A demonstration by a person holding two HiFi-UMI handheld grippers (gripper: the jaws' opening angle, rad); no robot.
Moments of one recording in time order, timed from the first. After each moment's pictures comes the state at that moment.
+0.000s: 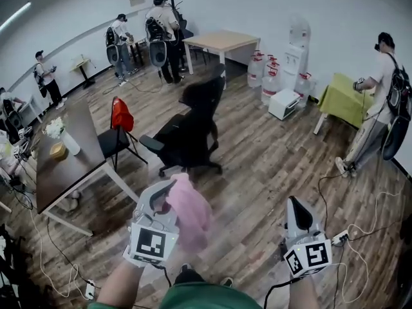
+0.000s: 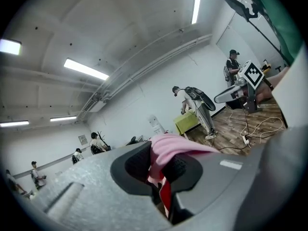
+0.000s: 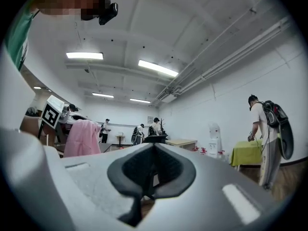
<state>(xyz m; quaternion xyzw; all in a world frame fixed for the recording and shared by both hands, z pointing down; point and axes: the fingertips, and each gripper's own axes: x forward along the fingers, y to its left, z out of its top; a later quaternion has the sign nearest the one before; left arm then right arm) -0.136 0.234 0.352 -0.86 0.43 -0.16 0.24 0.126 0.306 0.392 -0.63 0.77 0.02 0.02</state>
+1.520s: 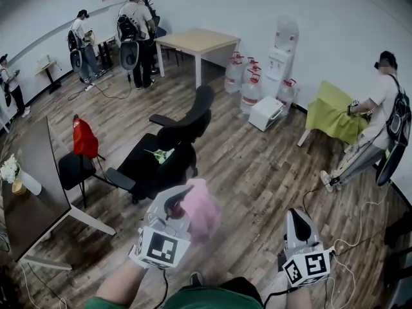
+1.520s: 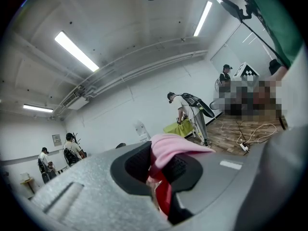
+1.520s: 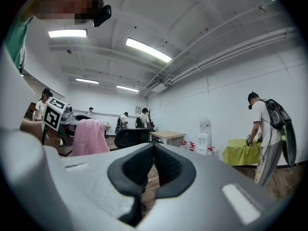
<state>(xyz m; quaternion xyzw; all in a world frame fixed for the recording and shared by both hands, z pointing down) -0.059 -0.091 0.388 -0.92 0.32 -0.11 0.20 0.161 0.017 0.412 -0.69 0.72 -0.01 -0.03</state>
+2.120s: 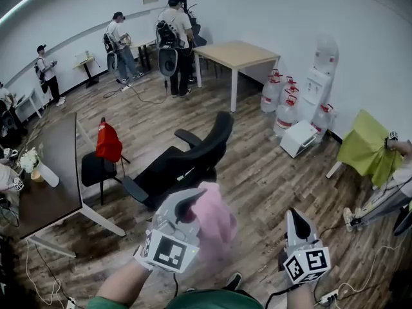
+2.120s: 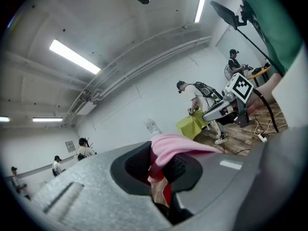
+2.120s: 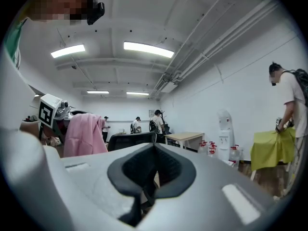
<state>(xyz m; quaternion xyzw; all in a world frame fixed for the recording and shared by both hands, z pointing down) 0.020 -0.193 0.351 -0.88 0.38 -0.14 0.24 0.233 -0.161 0.418 -0.61 0.79 -0.03 0.01</state>
